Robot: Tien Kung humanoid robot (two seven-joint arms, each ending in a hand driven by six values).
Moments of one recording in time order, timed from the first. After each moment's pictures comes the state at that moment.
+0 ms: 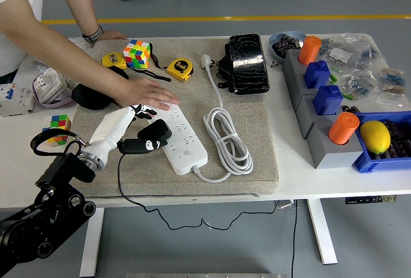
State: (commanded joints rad) left arm -0.31 0.27 -0.86 -1.20 1.84 0.35 0.05; right arm 0.02 -0.25 1.17 0.19 -0.19 -0.10 0.08
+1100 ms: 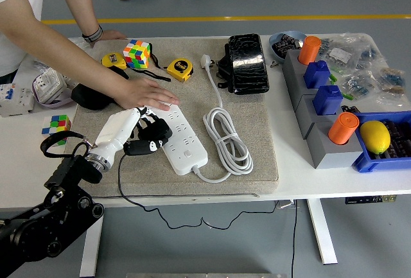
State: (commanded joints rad) left arm -0.33 0.25 -0.82 -1.15 1.85 0.43 0.03; right arm 0.01 -0.25 1.19 0.19 -0.21 -0.10 0.08
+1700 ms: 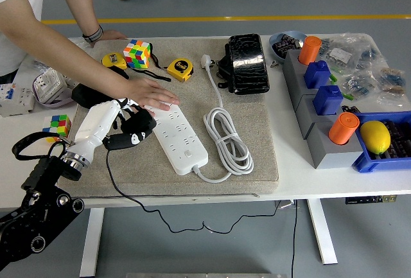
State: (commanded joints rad) left arm -0.29 0.29 -0.92 -1.08 1.85 0.45 -0.16; right arm 0.02 -0.25 1.20 0.19 -0.21 -0.10 0.08
